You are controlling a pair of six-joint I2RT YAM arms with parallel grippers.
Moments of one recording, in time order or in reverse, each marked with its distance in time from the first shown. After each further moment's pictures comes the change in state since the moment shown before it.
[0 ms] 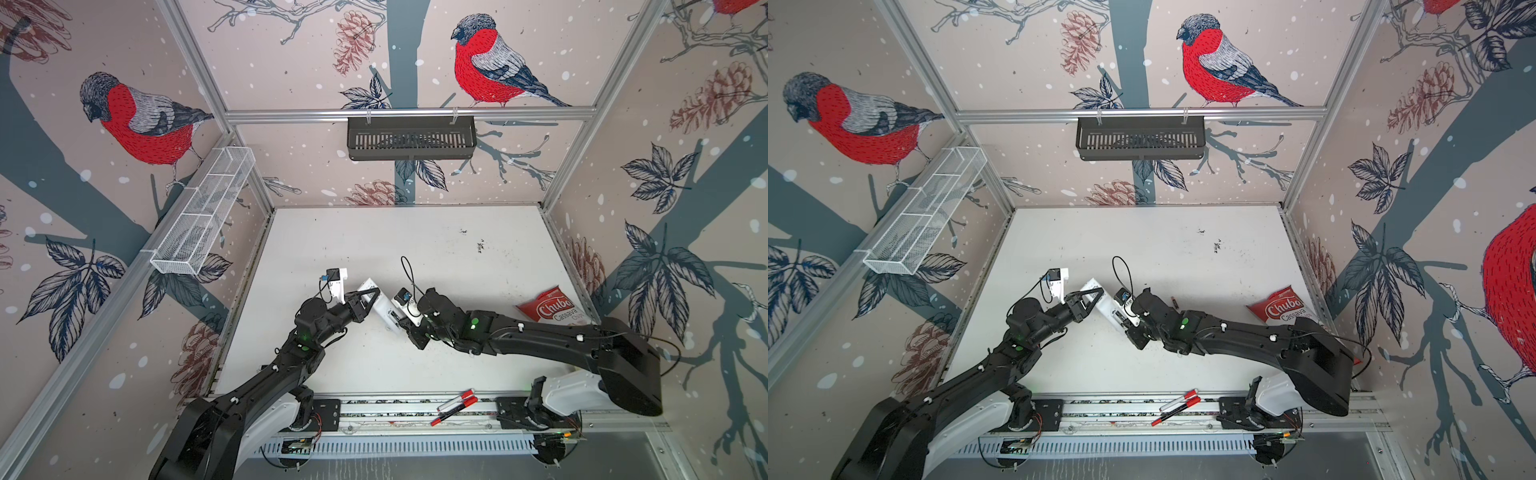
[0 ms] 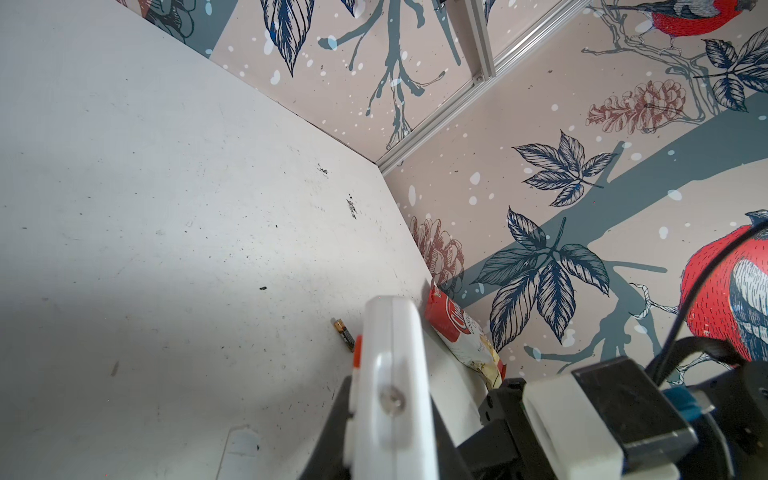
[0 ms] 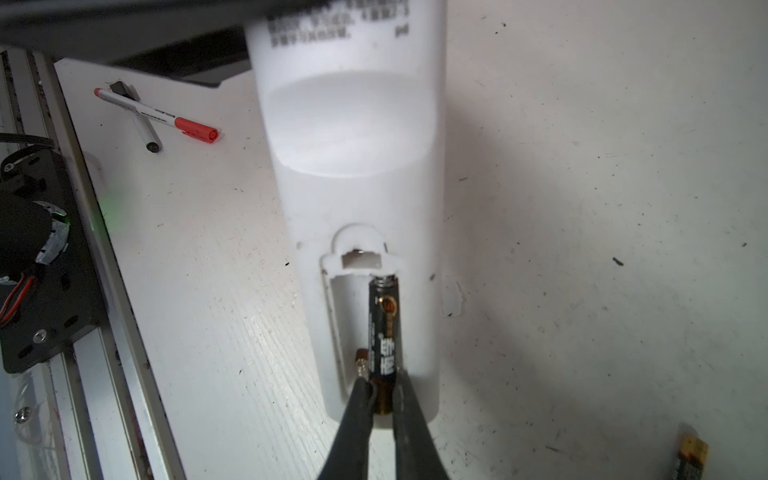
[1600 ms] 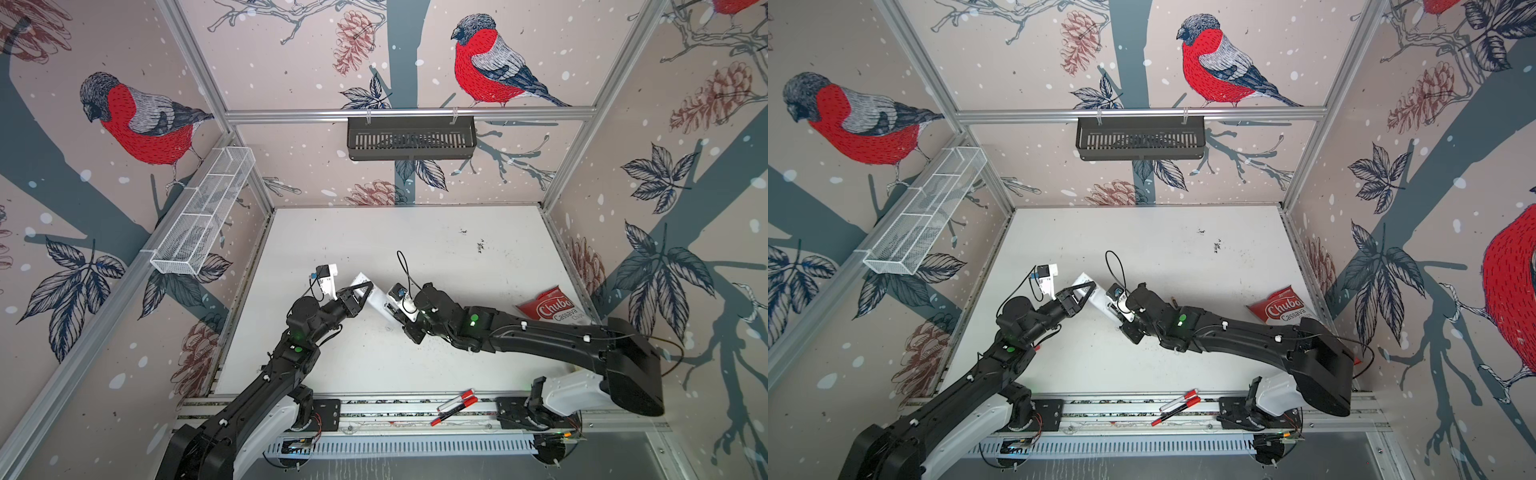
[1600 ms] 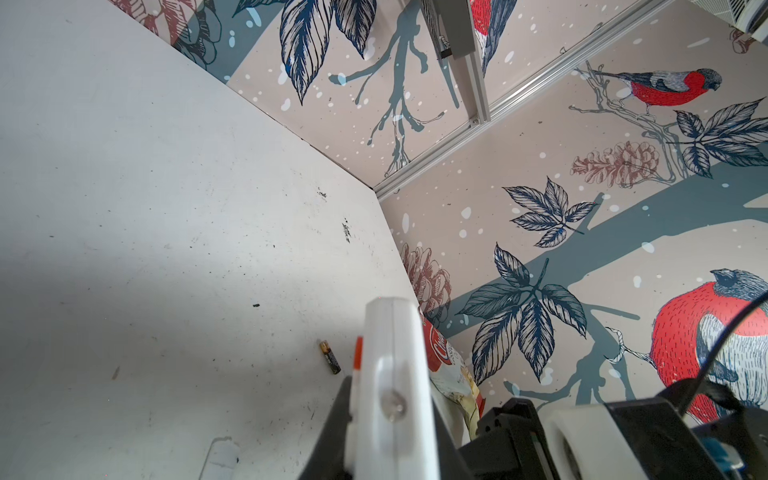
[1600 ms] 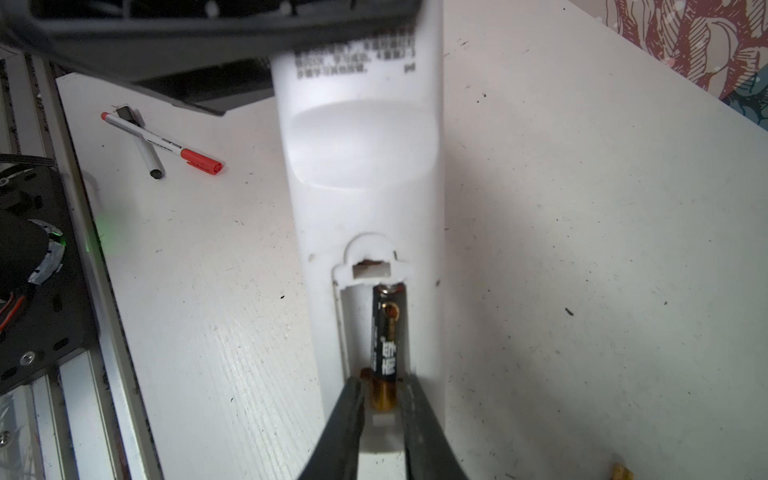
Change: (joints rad) left arm 0.054 -0.124 0.040 -0.132 -0.003 -0.089; right arm 0.023 -0.029 0.074 -0.043 0.067 -0.079
